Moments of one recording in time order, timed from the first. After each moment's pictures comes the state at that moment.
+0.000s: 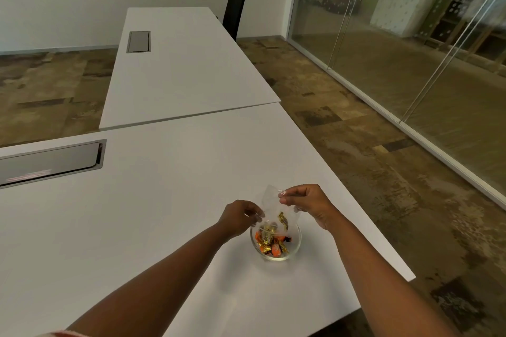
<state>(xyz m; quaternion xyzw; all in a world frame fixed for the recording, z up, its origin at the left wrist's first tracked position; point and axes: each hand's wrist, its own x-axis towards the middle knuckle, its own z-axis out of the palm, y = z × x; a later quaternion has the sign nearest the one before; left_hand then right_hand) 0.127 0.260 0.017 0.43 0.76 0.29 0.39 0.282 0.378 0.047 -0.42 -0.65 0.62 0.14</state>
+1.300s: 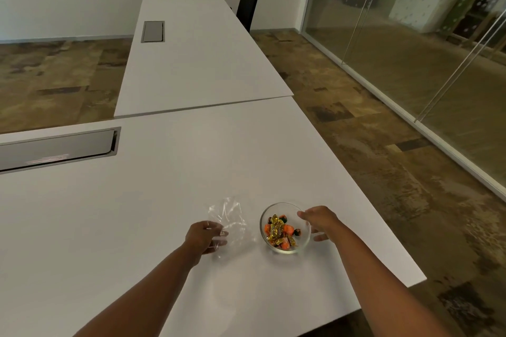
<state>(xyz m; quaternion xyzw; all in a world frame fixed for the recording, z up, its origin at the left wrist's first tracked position) 0.093 0.175 -0.015 0.06 0.74 0.45 0.49 0.286 0.364 0.010 -0.62 -0.61 0.49 -0.05</state>
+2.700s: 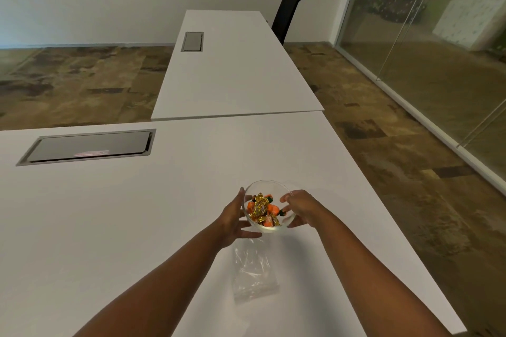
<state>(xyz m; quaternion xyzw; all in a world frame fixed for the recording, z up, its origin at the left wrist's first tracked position) 0.086 0.215 0.036 0.04 0.61 0.55 0.57 0.183 0.350 0.053 -0.53 -0.64 0.56 -0.06</state>
